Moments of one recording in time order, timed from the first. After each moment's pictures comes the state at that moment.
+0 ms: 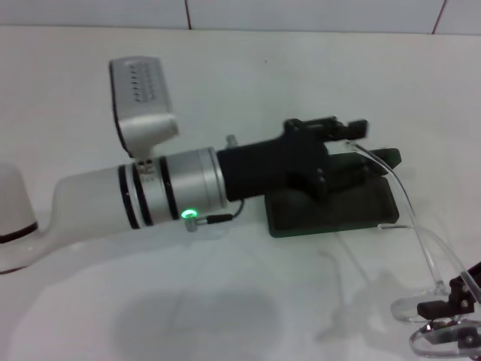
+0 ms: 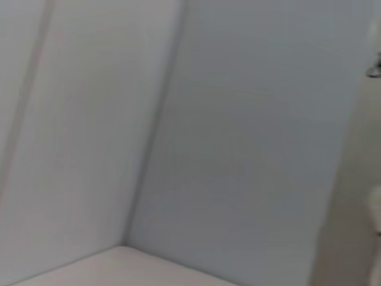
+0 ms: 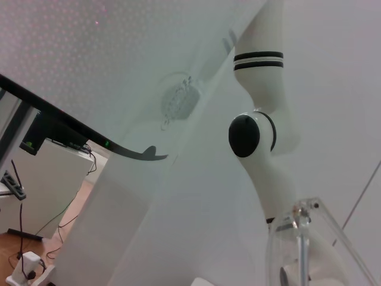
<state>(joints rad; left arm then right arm) -0.62 -2.10 1.90 0.38 0.63 1.27 -0.99 0.32 1.99 -1.00 -0.78 -1.69 -2.12 0.49</state>
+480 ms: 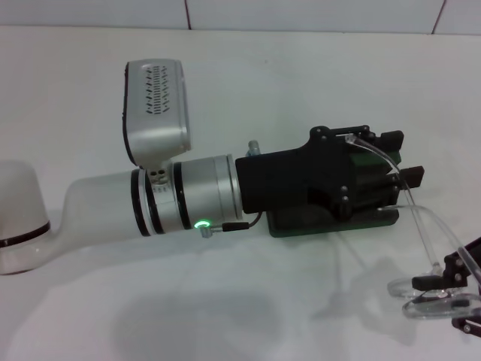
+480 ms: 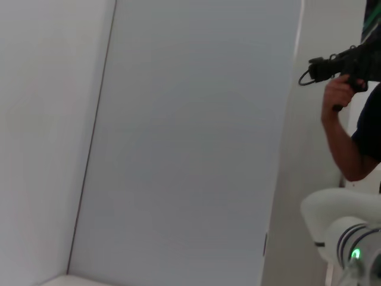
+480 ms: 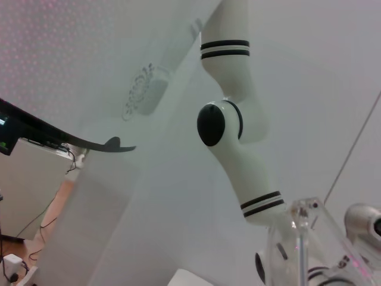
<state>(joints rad) -0.60 -2.10 1.96 0.47 0.63 1.29 -0.97 0.34 1.99 -0.96 -0.74 -1.69 -2.09 0.54</state>
